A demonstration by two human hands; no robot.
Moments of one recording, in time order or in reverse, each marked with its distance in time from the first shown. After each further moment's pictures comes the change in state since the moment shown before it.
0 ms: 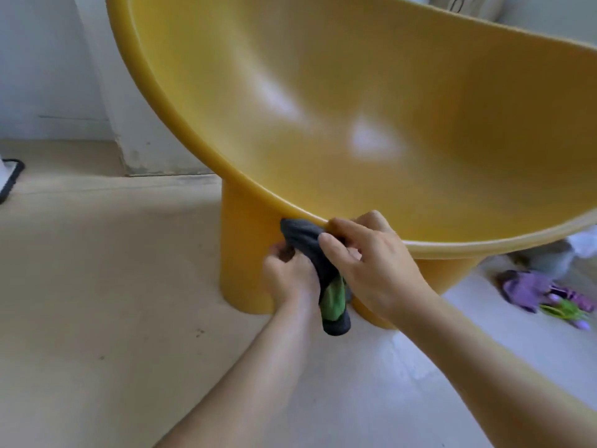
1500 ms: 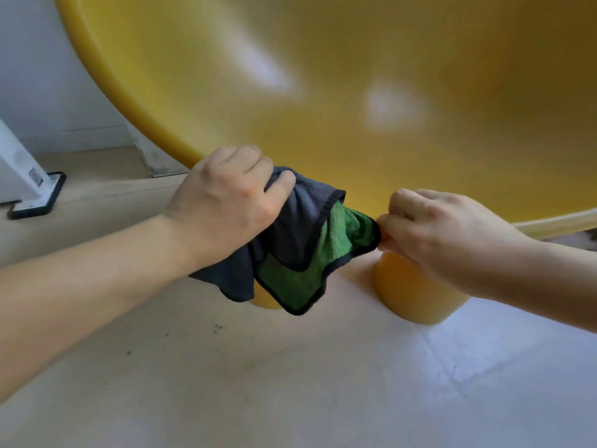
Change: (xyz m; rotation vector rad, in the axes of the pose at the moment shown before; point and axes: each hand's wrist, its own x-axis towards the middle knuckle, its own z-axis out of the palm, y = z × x) left_hand 0.050 0.102 -0.016 2.009 -0.171 2.180; right_hand 0.036 0.098 -0.038 -0.610 0.130 -0.807
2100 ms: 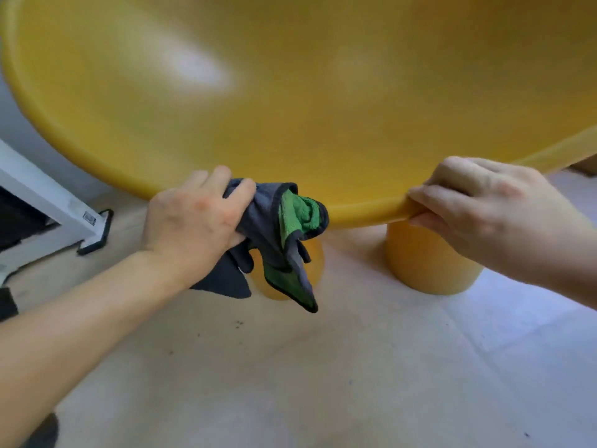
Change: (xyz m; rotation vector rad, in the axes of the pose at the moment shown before) left_hand 0.040 0.041 -0.032 -0.080 -0.488 -0.141; right_hand -0.097 0.049 0.025 0.116 0.264 0.200
